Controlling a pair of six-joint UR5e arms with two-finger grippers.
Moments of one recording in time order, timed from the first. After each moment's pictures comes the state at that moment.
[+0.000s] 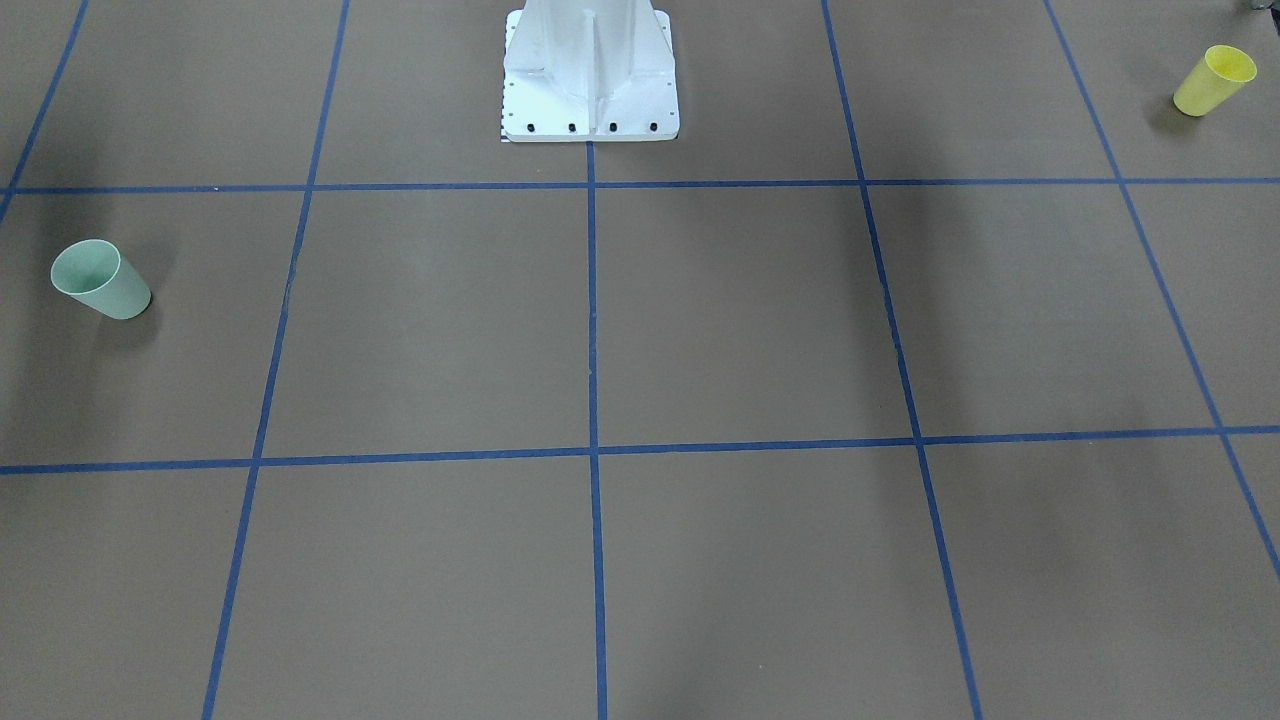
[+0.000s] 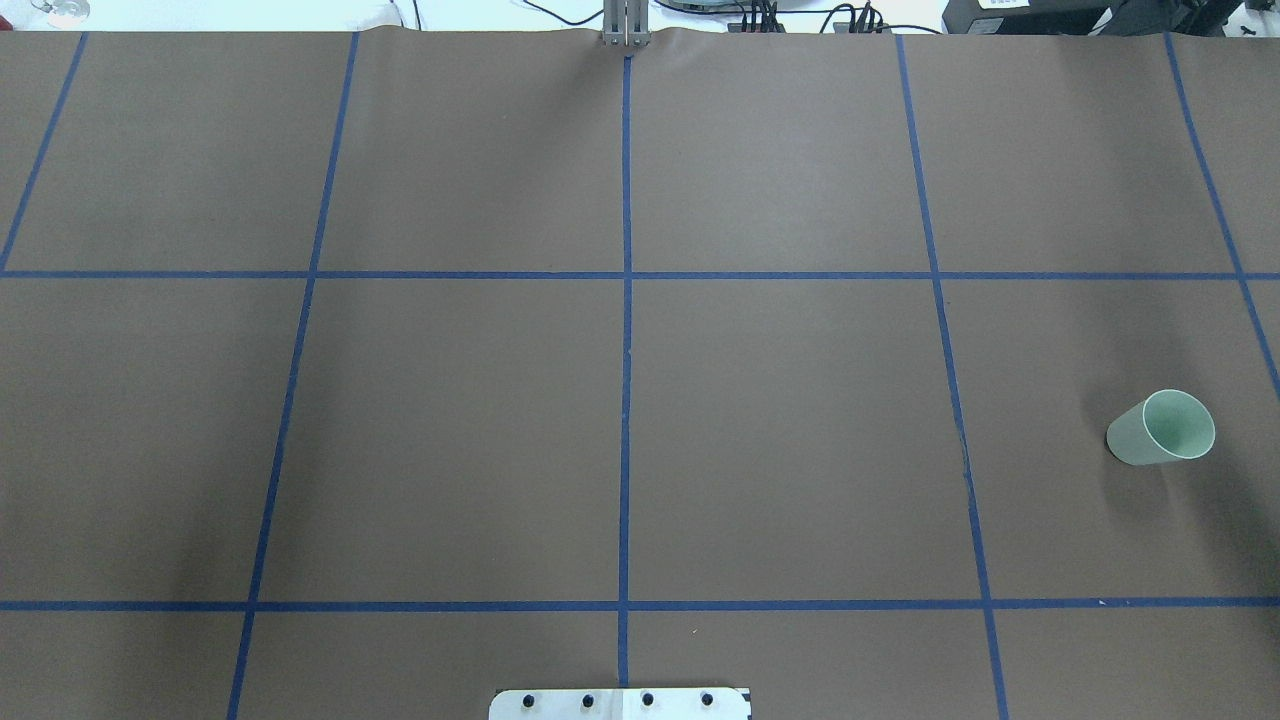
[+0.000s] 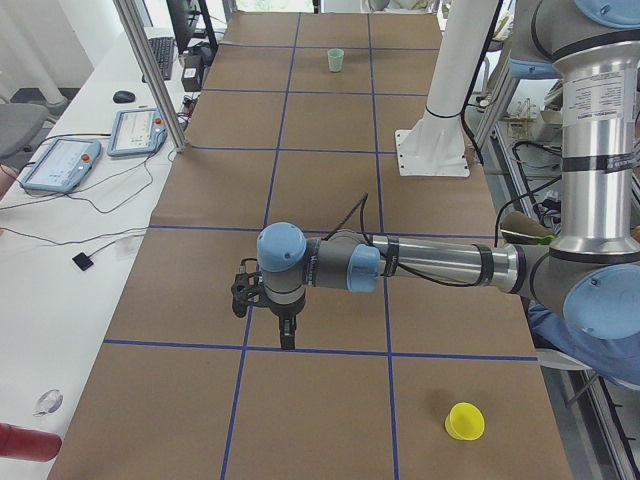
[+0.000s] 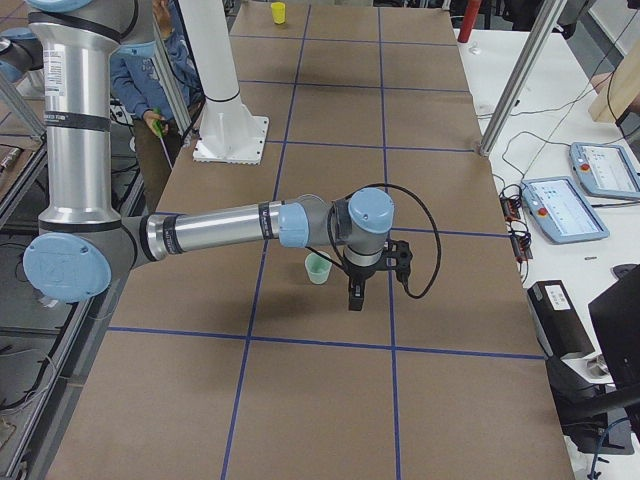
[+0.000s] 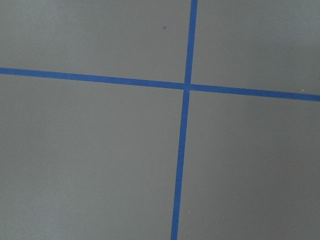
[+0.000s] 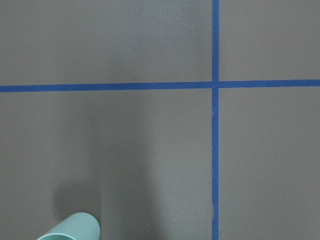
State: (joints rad) left arm -1.55 -1.48 -1.74 -1.59 -2.35 -0.16; right arm 1.47 -1.62 1.80 -1.68 2.34 0.15
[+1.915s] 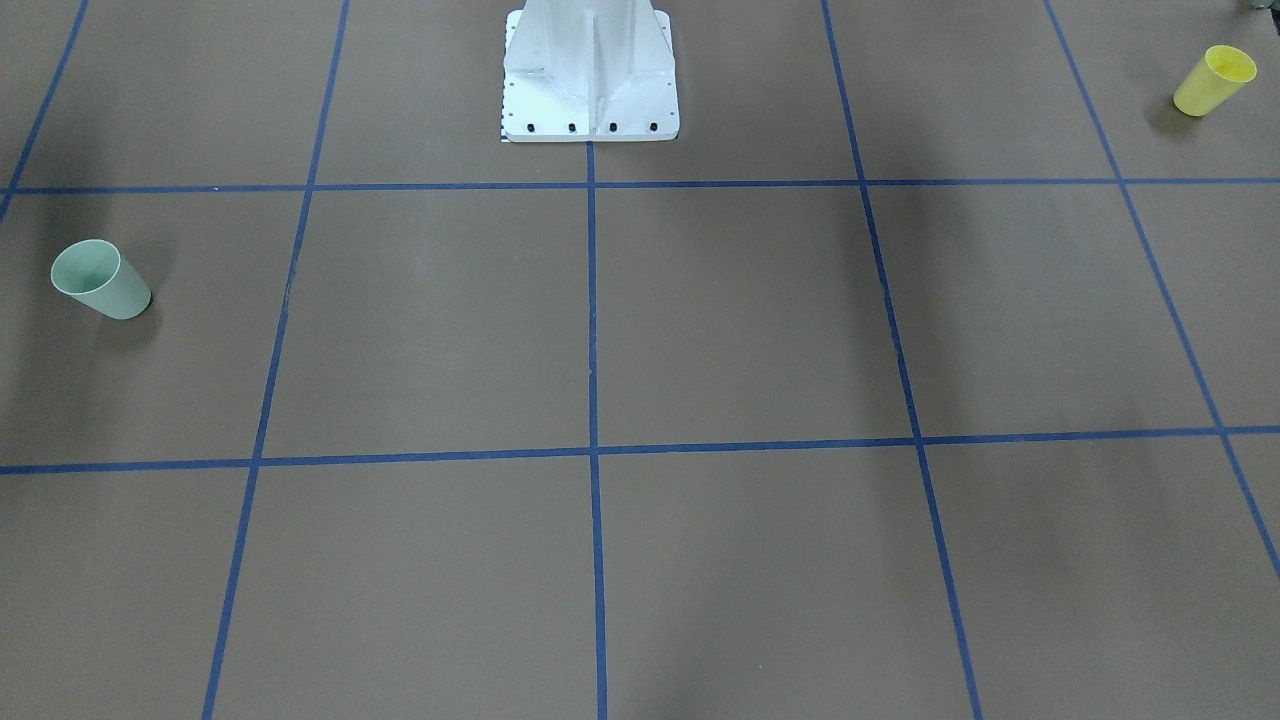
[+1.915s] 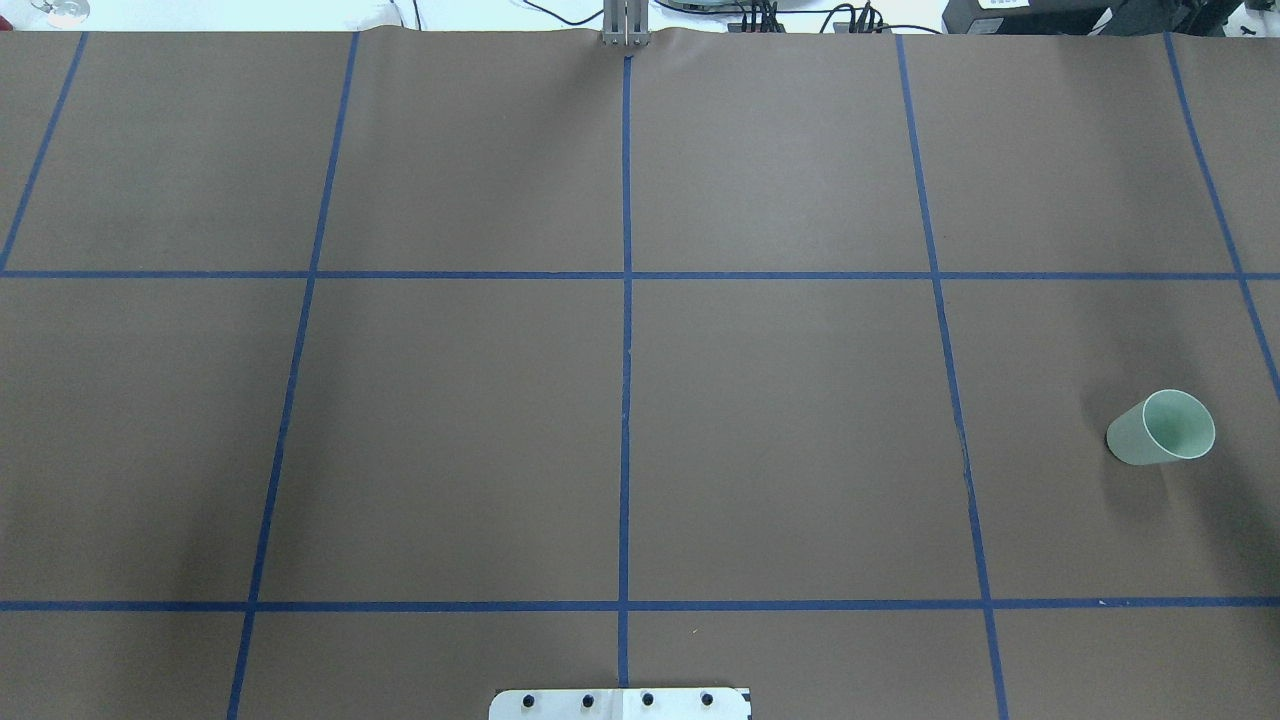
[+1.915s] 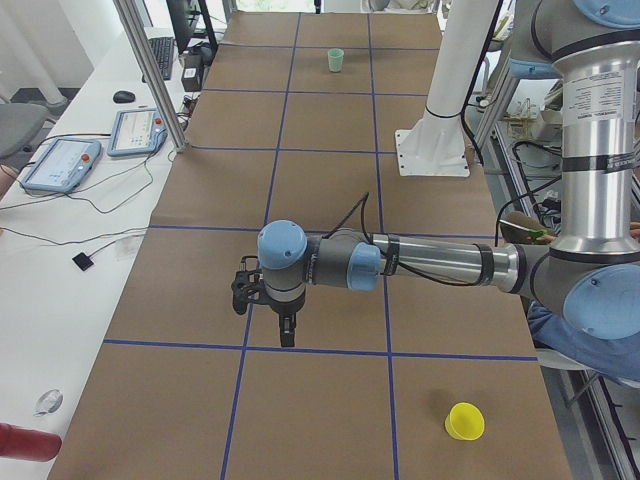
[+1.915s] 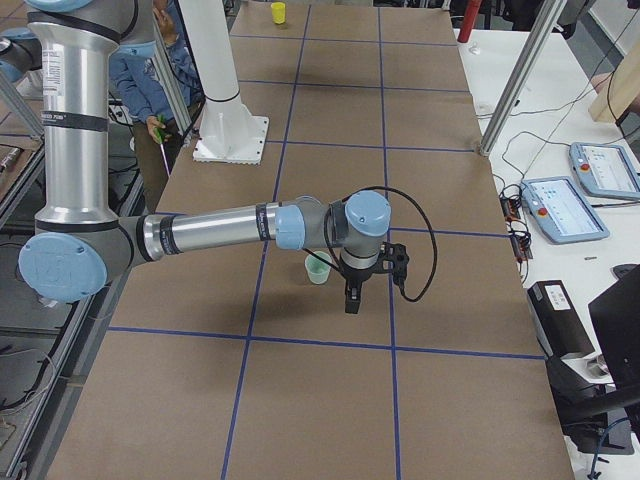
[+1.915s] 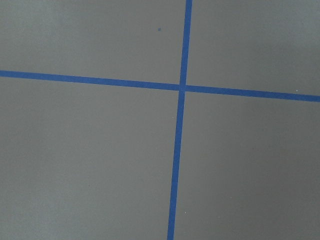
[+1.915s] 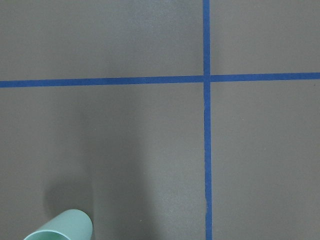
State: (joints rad) left arm -1.55 -1.47 -1.75 -1.59 -2.35 -0.16; right arm 1.47 -1.63 1.81 -1.68 2.35 0.15
